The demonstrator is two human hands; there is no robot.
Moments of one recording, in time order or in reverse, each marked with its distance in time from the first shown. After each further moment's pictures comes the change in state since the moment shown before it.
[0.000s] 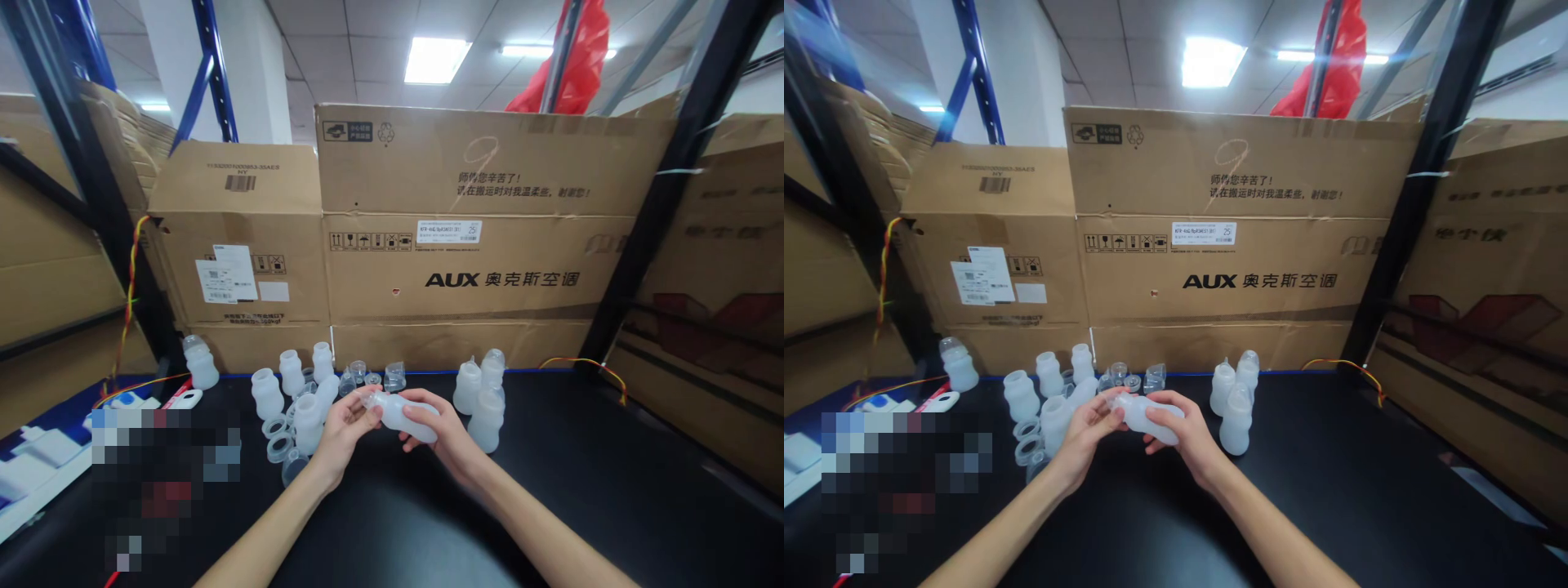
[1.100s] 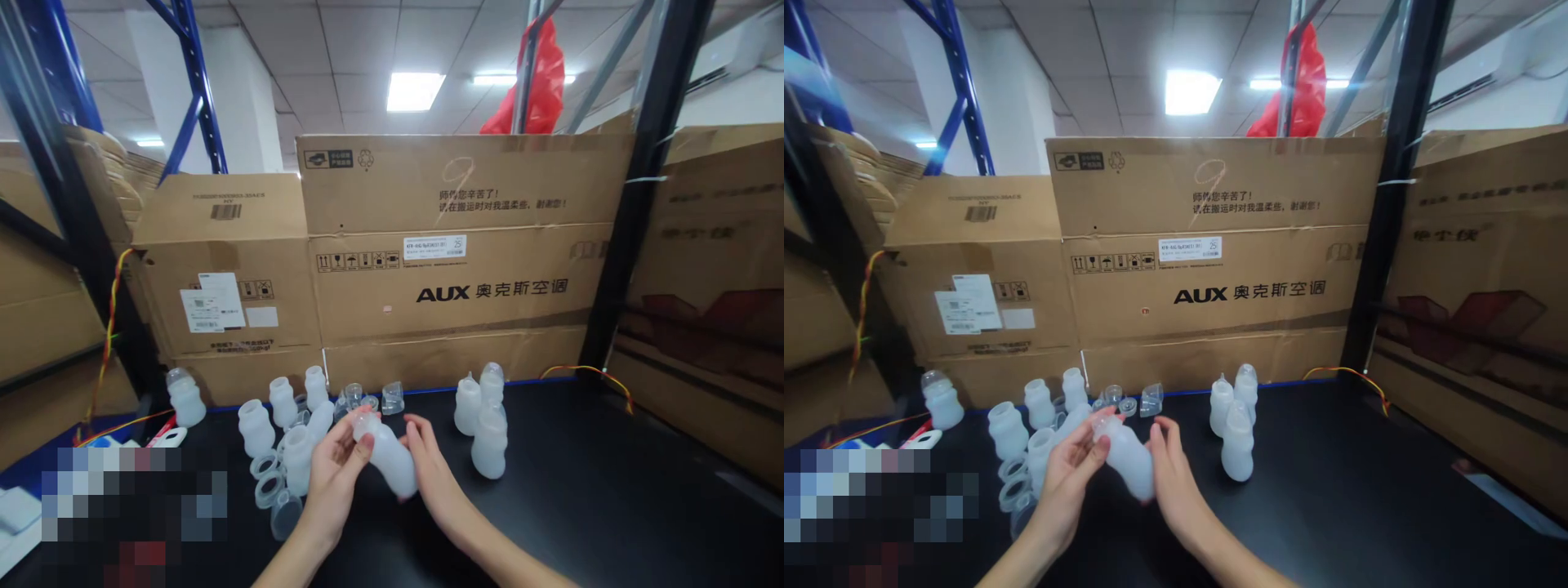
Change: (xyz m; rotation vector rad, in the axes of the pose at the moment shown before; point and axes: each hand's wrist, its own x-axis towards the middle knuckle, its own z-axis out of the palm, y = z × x) left_hand -0.010 0.010 0.012 0.012 0.141 0.058; right_hand 0.002 0.026 0.016 -0.152 0.157 0.009
